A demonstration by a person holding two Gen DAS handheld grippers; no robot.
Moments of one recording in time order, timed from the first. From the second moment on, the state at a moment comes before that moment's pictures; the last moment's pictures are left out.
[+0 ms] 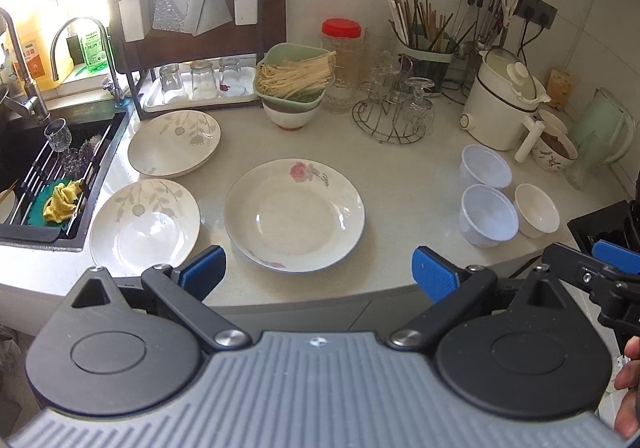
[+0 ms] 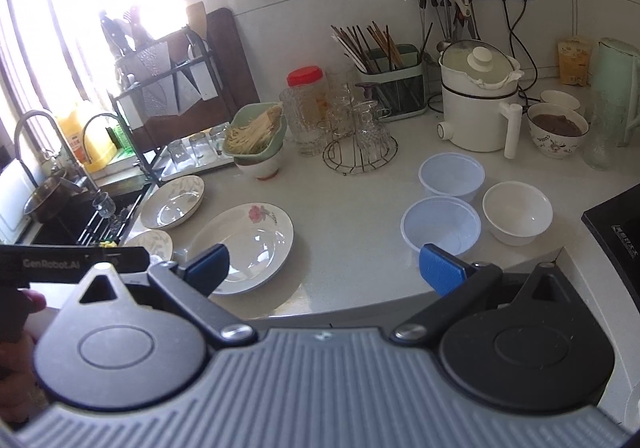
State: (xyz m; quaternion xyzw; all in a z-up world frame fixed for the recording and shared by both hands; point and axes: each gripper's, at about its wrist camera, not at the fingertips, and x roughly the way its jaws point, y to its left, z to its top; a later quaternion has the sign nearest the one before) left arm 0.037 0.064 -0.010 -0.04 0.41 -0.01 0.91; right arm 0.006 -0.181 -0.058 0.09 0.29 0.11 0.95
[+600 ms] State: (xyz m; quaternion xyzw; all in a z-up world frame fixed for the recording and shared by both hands) left arm 0.115 0.175 -0.023 -0.03 0.42 -0.04 0.90; right arm 0.057 -0.068 -0.060 0.10 0.31 0.11 0.94
